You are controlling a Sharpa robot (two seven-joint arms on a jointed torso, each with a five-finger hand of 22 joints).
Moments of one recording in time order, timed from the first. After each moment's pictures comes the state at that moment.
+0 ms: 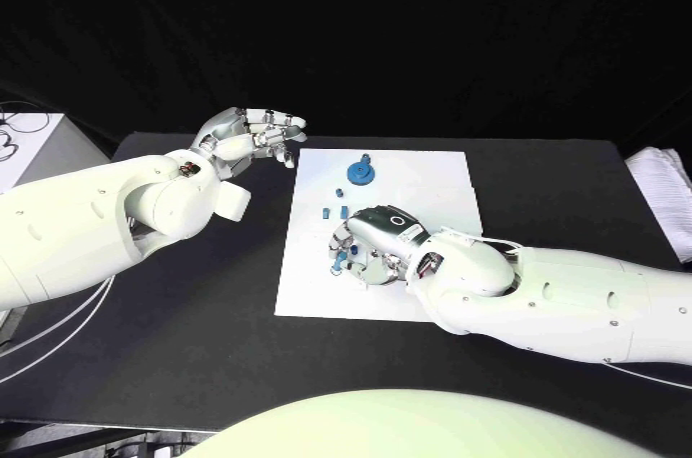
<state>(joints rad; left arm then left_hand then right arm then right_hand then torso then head) 1.23 -0.84 -0.03 1.43 -0.15 -0.13 0.33 1.34 -0.19 0.52 0.07 0.26 0.83 0.21 0.27 0.31 0.96 0.14 0.39 0.19 0.98 0.08 1.17 0.44 0.18 0.90 0.16 0.88 0.66 1.10 -0.70 -0.16 1.72 -1.69 -0.47 -0.22 1.44 -0.21 0.67 0.06 0.10 1.11 0.12 0.24 0.41 1.21 0.12 0.18 0.07 1.47 -0.03 1.37 1.14 0.08 1.44 0.07 1.28 1.30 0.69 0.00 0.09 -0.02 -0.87</state>
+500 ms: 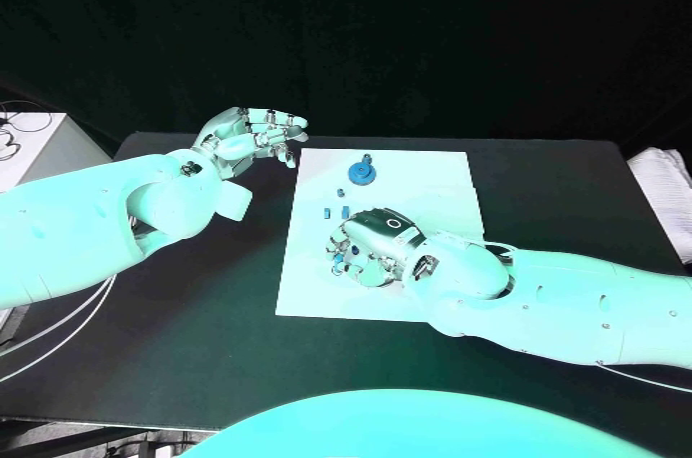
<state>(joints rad) 1.23 -0.84 -0.03 1.43 -0.15 -0.13 0.33 1.34 -0.19 0.52 0.07 0.26 0.83 0.21 0.27 0.31 0.96 0.14 0.39 0.19 0.98 0.08 1.17 0.44 0.18 0.90 0.16 0.88 0.66 1.08 -0.68 -0.16 1.70 -1.70 -0.47 -0.22 1.44 -0.21 0.67 0.06 0.10 1.10 0.12 0.24 0.40 1.21 0.12 0.17 0.07 1.47 -0.03 1.37 1.14 0.08 1.44 0.07 1.28 1.30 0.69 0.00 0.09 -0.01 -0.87</state>
